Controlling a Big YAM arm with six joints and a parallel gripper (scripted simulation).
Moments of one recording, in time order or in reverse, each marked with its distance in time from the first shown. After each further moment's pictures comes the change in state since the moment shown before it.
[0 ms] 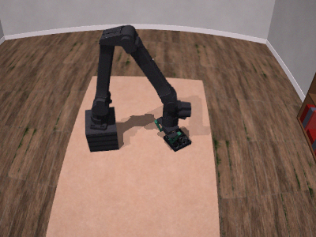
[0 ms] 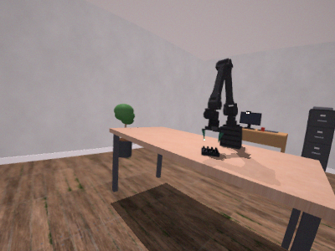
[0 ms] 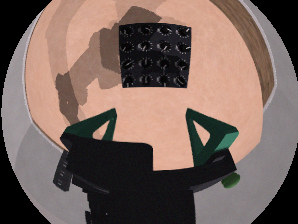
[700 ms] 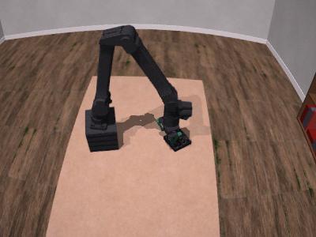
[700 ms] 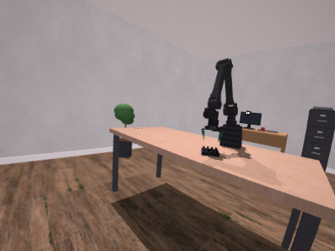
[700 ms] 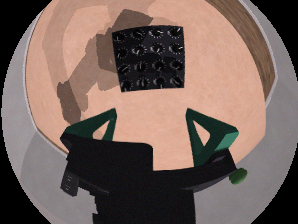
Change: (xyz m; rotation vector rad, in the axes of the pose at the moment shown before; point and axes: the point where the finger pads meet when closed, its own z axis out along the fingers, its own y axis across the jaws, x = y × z) arm -0.005 -0.003 -0.002 0.002 -0.007 0.081
